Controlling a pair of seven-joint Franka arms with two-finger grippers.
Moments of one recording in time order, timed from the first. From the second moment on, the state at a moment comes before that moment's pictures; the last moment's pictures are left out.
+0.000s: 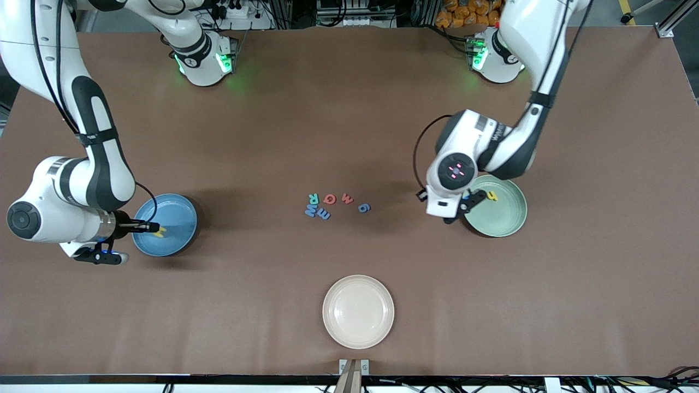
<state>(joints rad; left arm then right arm) -0.55 0.50 -0.01 -1.73 -0.07 2.00 -1.19 -0.01 0.56 -0.11 -1.71 0.10 2.04 -0.06</state>
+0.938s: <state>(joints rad) -0.76 0.74 0.08 -1.50 -0.19 2.27 -1.53 0.00 0.56 -0.10 -1.71 0.10 2.04 -0.06</state>
